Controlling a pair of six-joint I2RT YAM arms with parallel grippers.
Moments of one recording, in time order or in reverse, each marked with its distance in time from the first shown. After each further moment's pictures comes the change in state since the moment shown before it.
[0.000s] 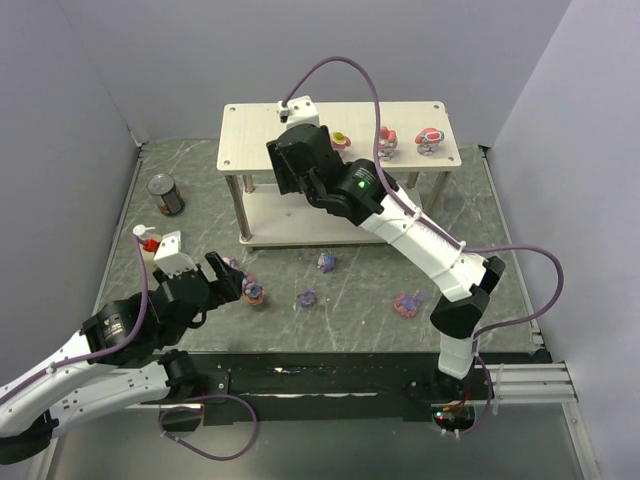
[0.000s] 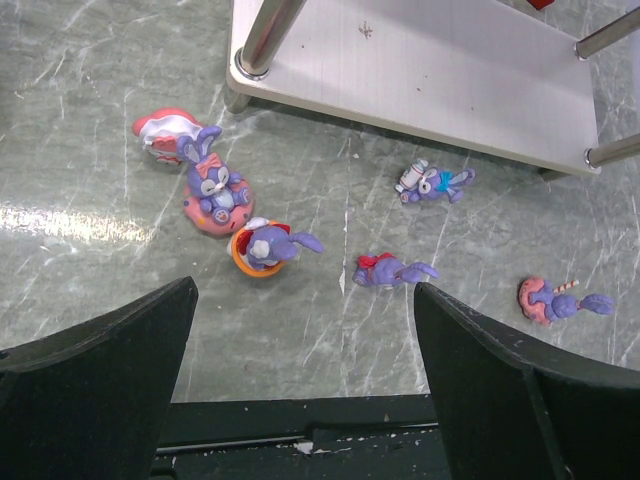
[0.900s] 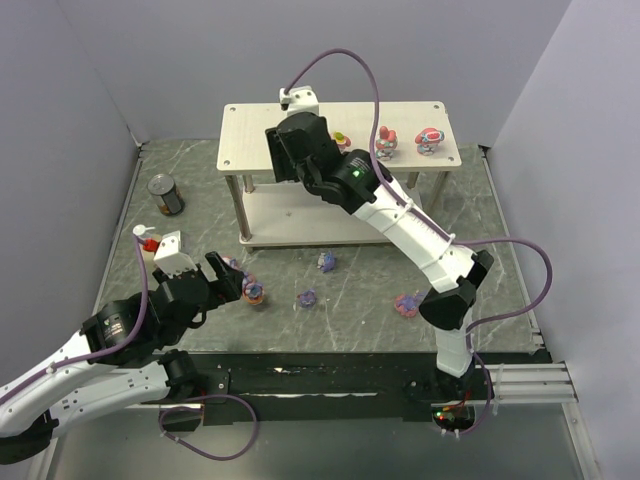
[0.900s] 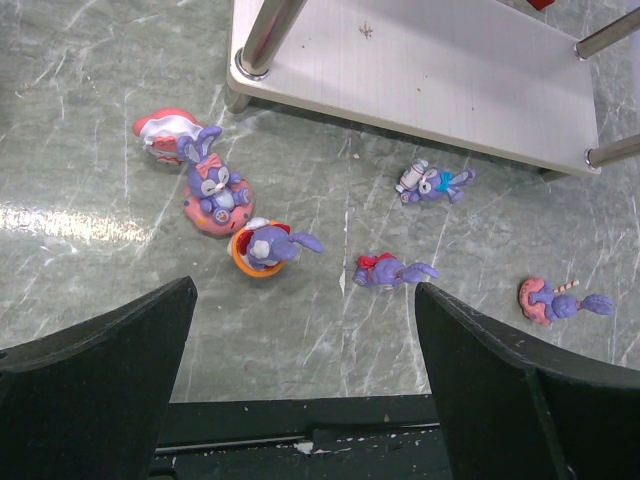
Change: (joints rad) left arm 0.000 0.000 0.000 0.000 0.000 0.000; right arm -0.048 0.081 0.090 0.024 -0.048 0.025
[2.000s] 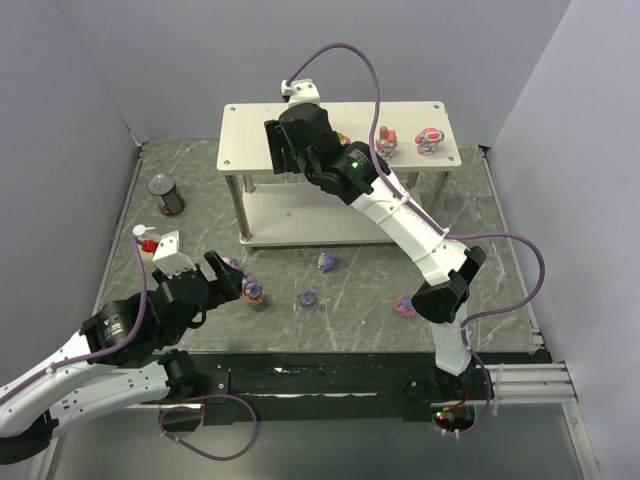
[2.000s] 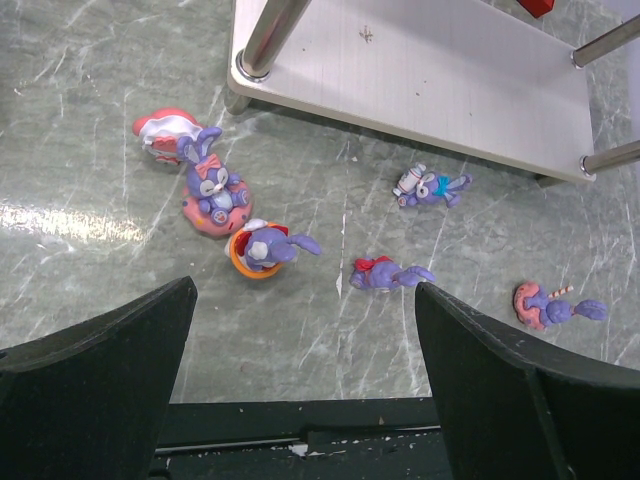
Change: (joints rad) left arm 0.000 -0.001 0.000 -0.001 -0.007 -0.017; right arm -0.047 0.063 0.080 -0.002 -0.059 0.003
